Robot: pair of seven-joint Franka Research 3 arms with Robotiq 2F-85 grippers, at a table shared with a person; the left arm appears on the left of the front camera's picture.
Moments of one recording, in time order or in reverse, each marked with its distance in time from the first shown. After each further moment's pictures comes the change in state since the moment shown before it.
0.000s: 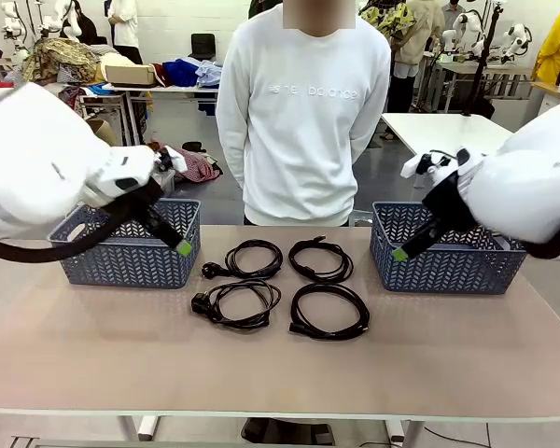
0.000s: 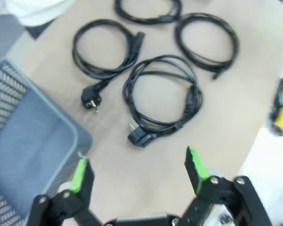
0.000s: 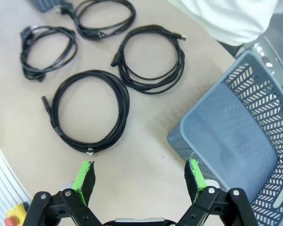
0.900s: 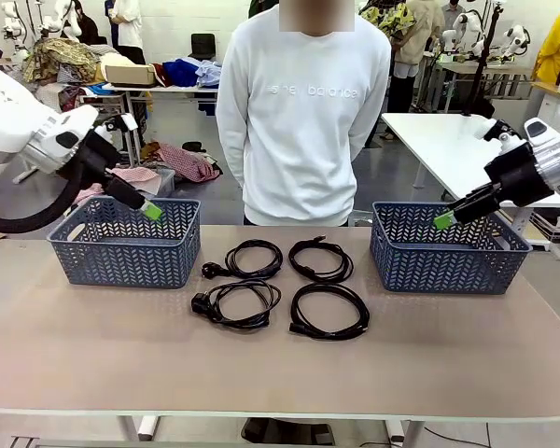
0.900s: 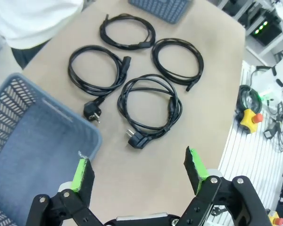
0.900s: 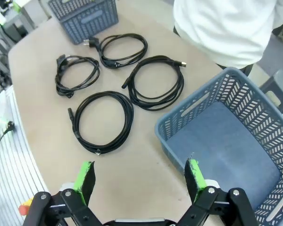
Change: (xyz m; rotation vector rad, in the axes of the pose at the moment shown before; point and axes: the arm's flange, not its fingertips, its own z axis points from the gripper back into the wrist) left arm -0.010 0.080 0.049 -0.194 -0.123 0.028; right arm -0.029 -0.089 0.050 0.216 -0.184 -0.046
